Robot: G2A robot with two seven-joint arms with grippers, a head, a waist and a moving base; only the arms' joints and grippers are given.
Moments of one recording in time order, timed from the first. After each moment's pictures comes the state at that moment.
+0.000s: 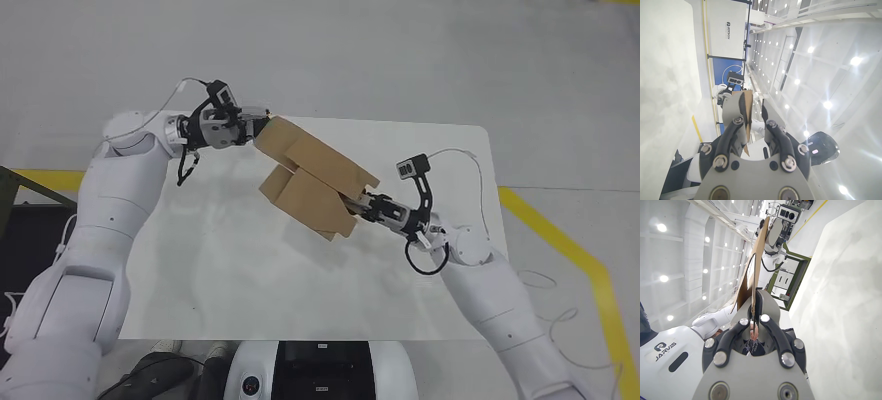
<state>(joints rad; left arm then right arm) 0.58 -1.07 -1.12 -0.79 -0.79 -0.01 -1.45 -1.11 -1.24 1.06 -1.33 0.54 -0.56 0.94</state>
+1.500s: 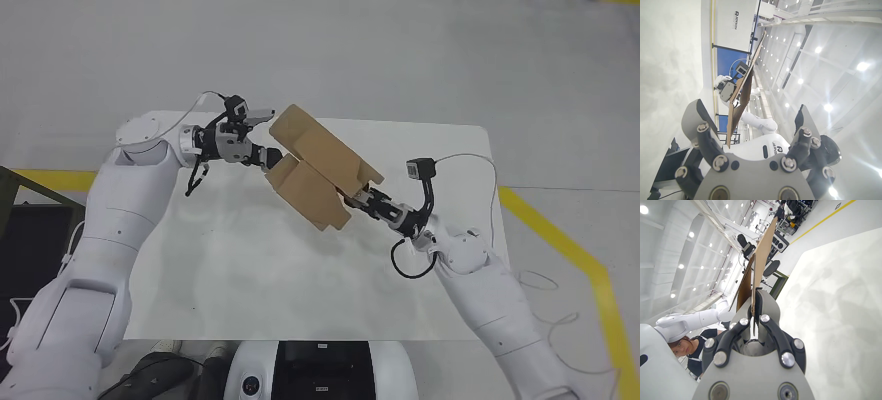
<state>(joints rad) 0.66 -1.06 -1.11 -0.96 -0.72 0.11 -1.41 -1.13 -1.25 1.07 -1.34 0.20 -0.72 0.65</state>
